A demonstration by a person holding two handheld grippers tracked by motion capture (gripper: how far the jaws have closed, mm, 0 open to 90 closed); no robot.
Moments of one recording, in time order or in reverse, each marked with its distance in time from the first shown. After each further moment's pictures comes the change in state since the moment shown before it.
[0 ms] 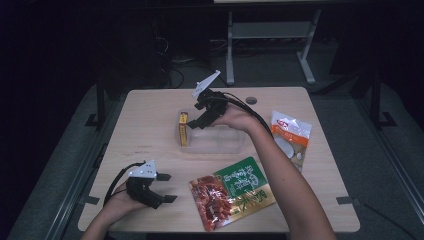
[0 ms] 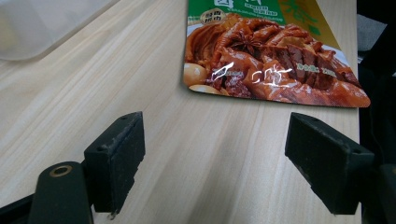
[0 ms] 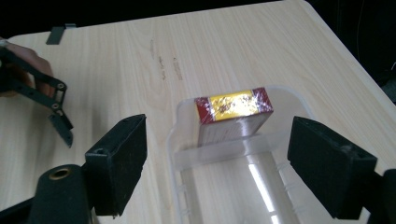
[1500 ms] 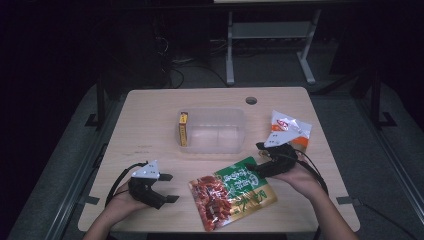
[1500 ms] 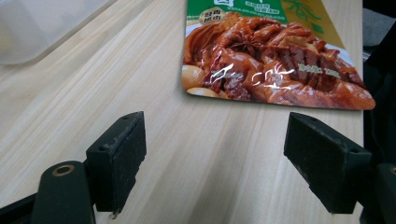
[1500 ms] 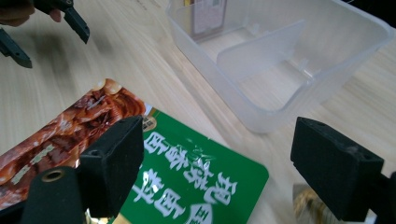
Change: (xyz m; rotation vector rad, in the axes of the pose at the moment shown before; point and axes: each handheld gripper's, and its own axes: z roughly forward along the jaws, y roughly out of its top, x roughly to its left) left arm -0.005 0.005 0.006 0.007 0.014 0.001; right arm 0.091 -0.184 -0.096 -0.117 -0.205 0.257
